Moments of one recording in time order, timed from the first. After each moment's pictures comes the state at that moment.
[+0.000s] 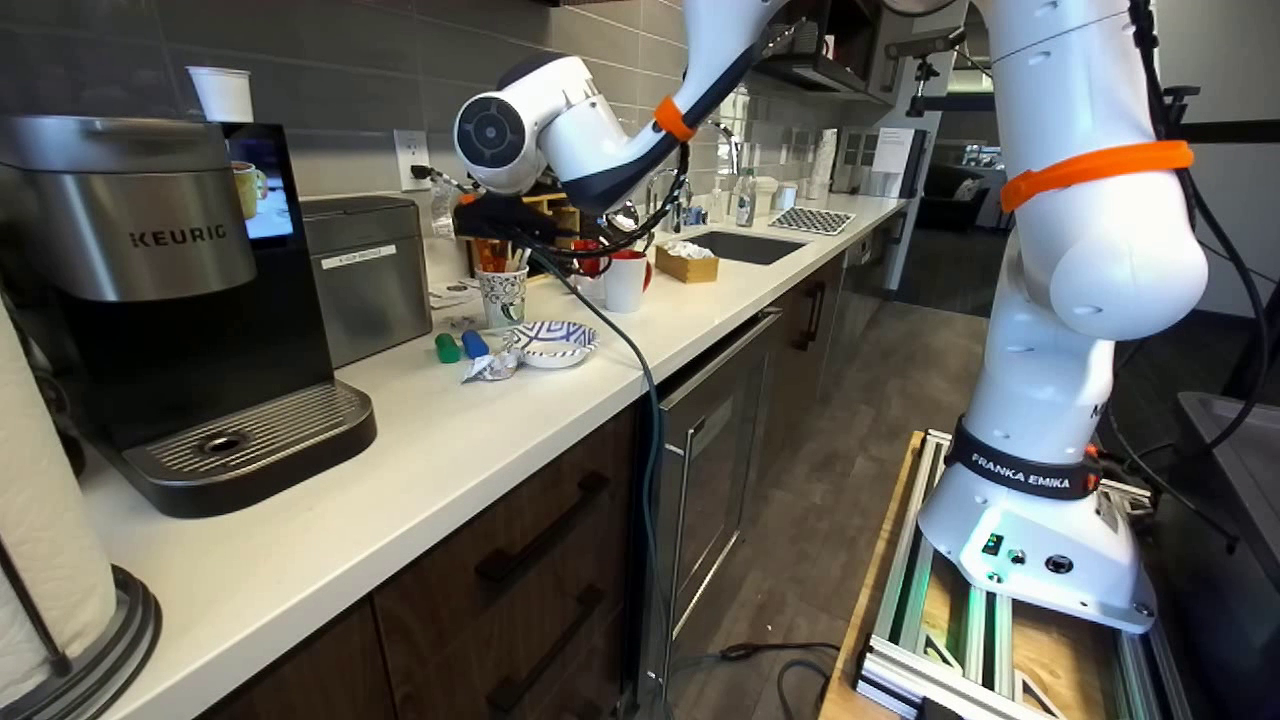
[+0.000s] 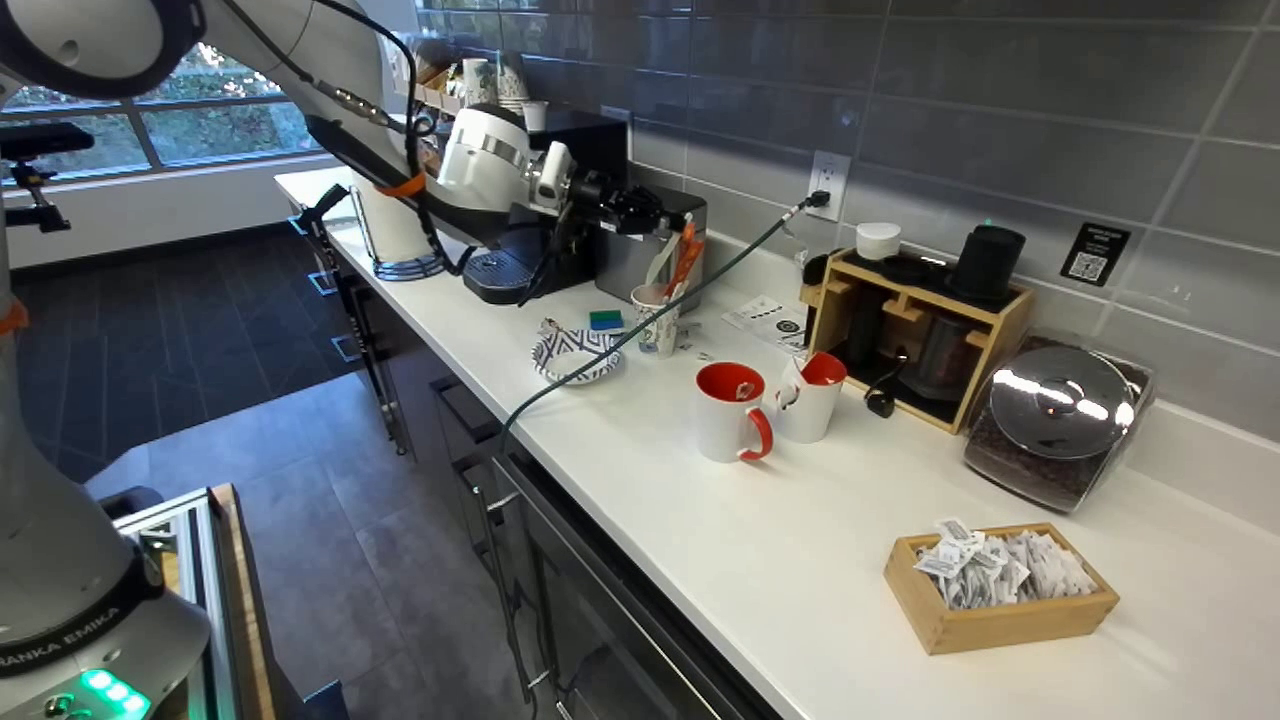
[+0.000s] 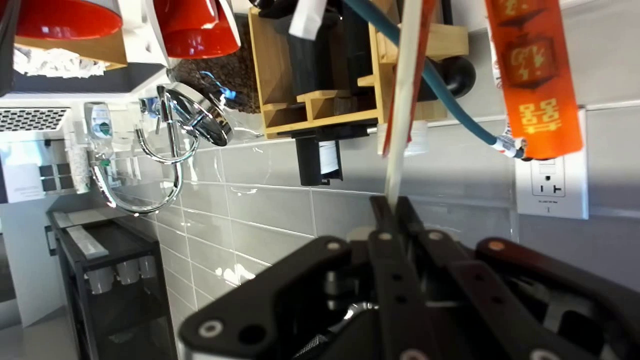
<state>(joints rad) 0.14 0.34 0.12 -1.82 -1.72 2.08 2.27</state>
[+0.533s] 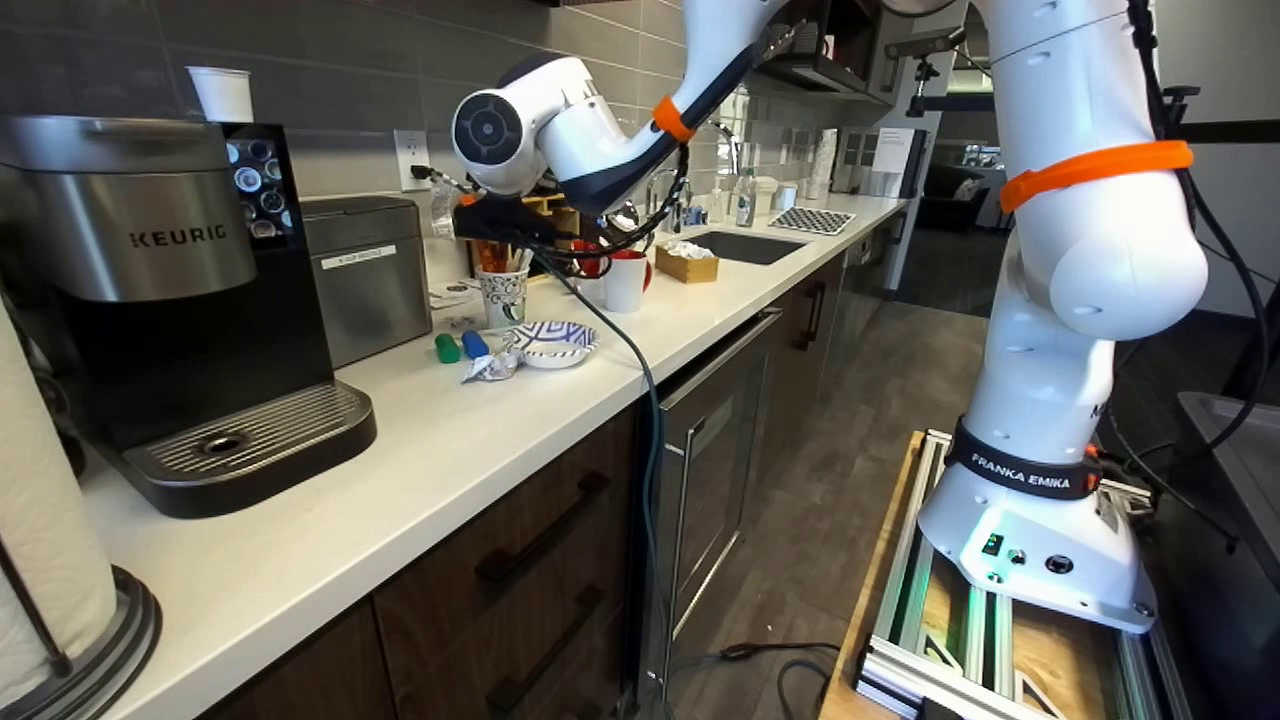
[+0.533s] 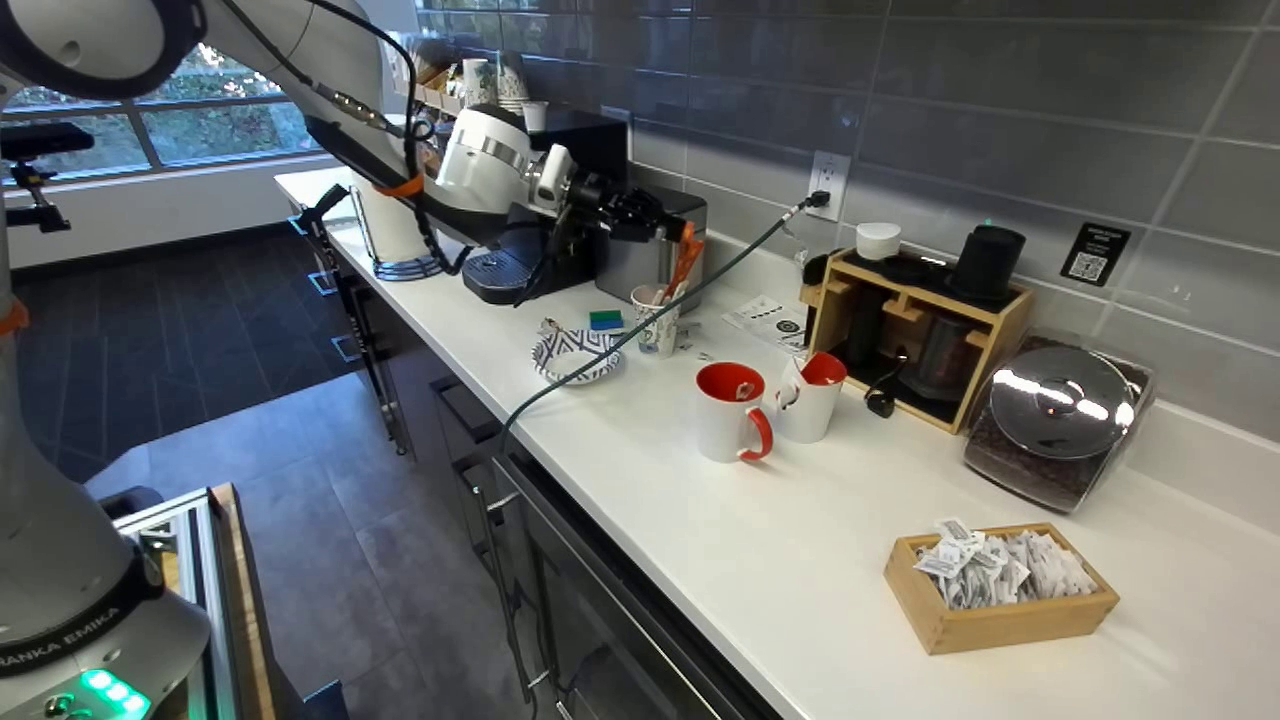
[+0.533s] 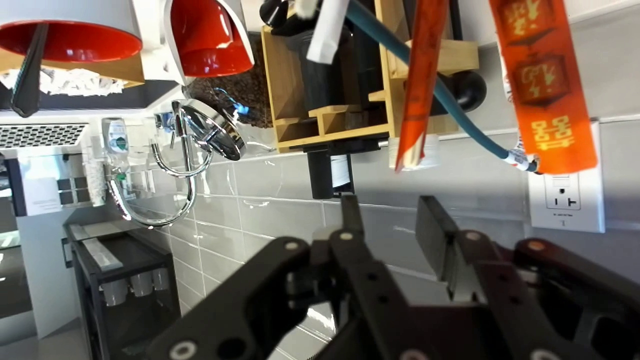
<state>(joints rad) 0.14 0.35 0.12 -1.82 -1.68 2.08 2.26</state>
